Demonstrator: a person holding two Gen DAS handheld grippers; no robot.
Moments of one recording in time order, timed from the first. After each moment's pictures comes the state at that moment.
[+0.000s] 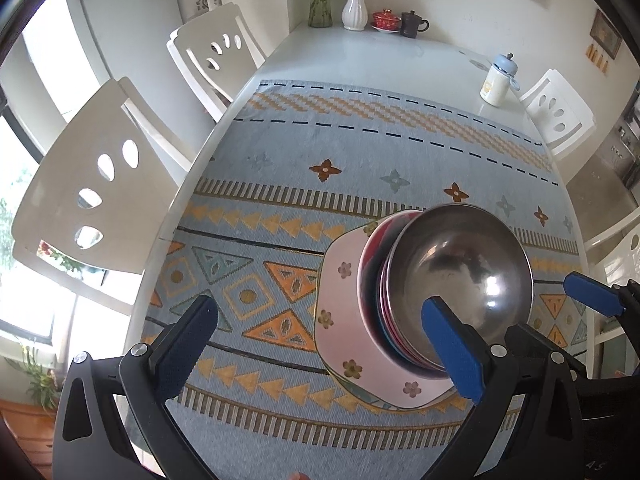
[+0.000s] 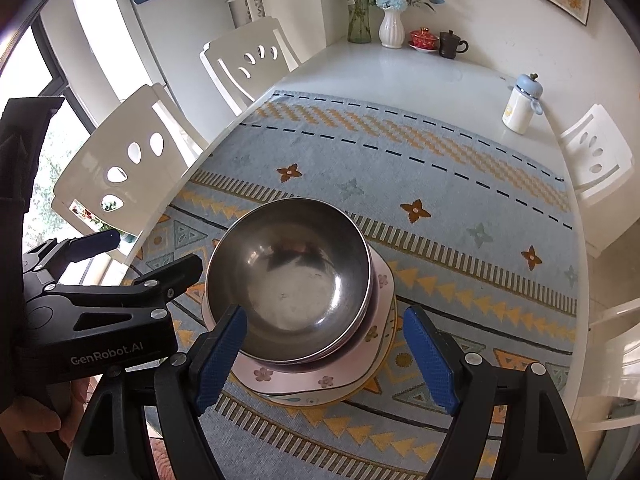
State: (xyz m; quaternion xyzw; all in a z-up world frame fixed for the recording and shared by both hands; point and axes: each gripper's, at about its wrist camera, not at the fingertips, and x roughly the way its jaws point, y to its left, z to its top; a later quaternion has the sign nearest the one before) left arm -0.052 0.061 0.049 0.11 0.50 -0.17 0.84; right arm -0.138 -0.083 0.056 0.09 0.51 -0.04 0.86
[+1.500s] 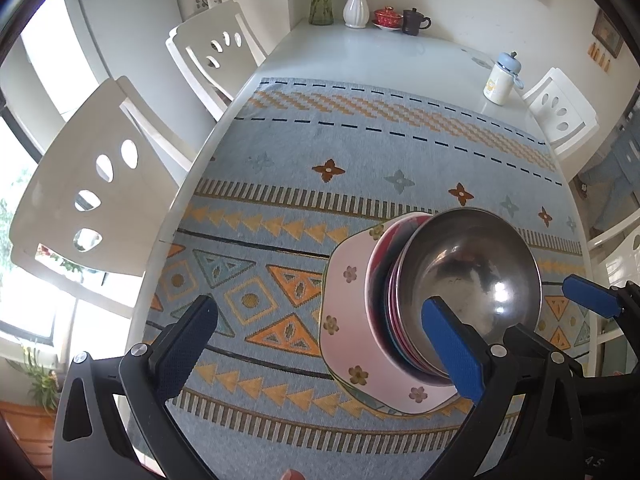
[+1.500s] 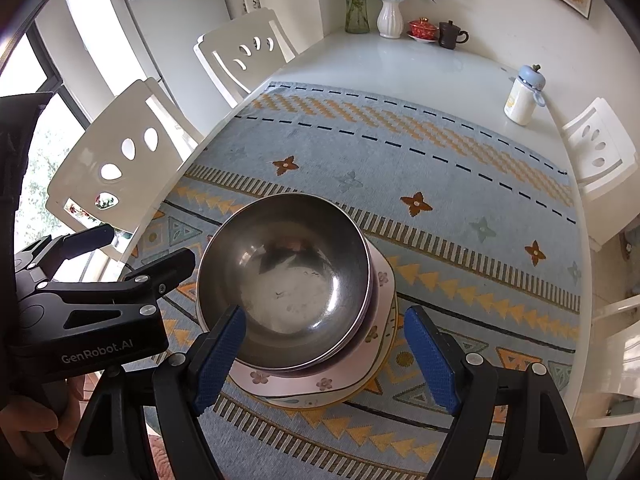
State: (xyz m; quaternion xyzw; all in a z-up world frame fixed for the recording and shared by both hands) left arm -0.044 0.062 0.046 0.11 0.51 -0.17 0.84; right arm -0.128 -0.086 0.047 0.09 0.52 -0.04 0.85
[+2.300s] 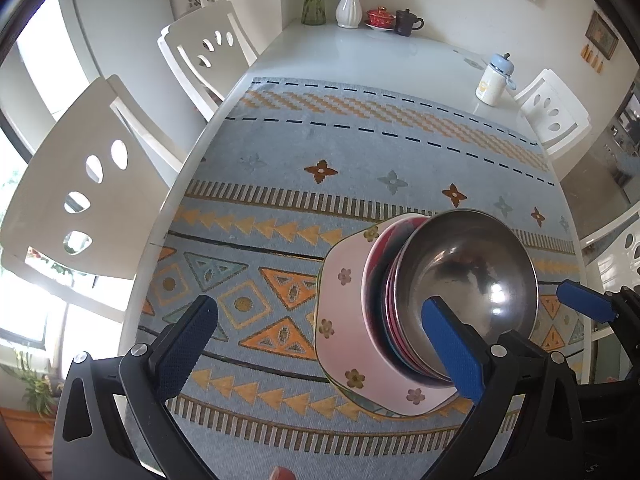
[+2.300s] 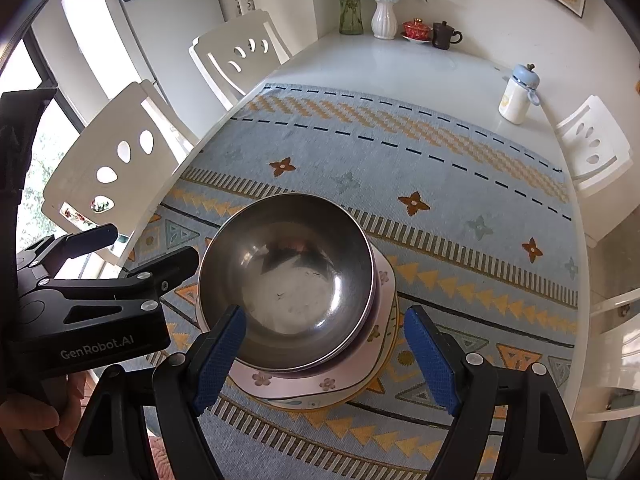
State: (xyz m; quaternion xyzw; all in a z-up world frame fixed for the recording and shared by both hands) left arm -0.040 0.065 0.044 0.11 0.51 -0.19 0.83; right arm -0.130 -0.082 0.047 0.09 0.52 -0.05 0.85
